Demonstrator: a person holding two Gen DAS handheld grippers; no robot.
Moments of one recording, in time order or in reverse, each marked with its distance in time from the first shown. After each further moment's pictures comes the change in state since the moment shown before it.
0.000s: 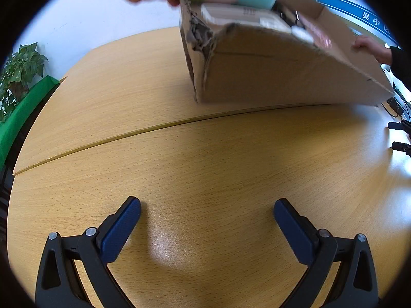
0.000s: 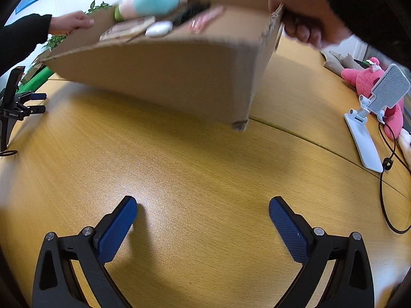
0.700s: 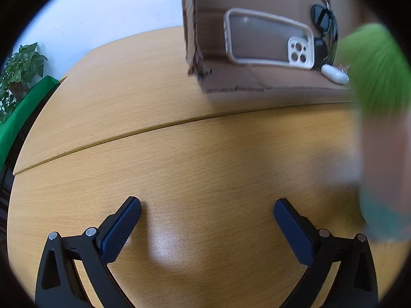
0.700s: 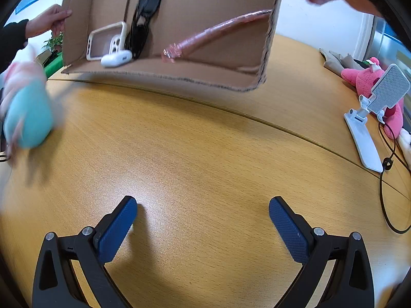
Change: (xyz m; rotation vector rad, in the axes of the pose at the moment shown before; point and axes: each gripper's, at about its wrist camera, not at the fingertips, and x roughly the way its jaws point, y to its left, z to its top) left arm -0.002 0.004 -0.002 0.001 -0.001 0.000; right arm 0.000 0.000 0.000 -0.001 0.000 0.000
